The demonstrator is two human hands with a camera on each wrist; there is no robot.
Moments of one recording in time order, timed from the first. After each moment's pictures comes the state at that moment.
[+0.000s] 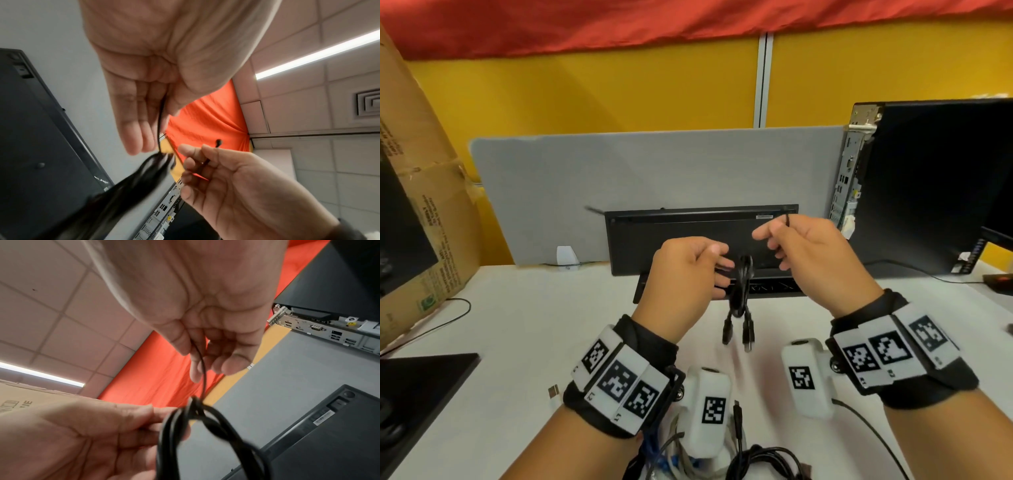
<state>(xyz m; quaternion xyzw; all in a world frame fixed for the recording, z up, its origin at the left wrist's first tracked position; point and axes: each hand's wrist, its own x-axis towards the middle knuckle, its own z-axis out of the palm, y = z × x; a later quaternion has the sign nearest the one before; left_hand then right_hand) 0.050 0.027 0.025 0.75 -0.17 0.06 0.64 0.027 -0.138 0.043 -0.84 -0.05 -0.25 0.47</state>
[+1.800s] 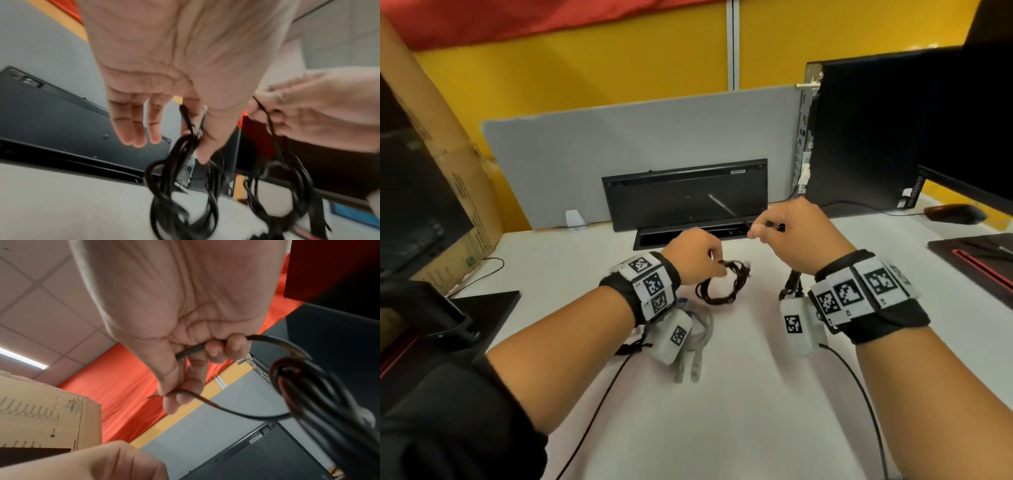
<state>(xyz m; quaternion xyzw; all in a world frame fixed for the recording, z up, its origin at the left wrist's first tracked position) 0.009 0.012 0.006 0.94 -0.30 0.00 0.16 -0.070 -0.162 0.038 -0.94 -0.04 -0.17 0.30</state>
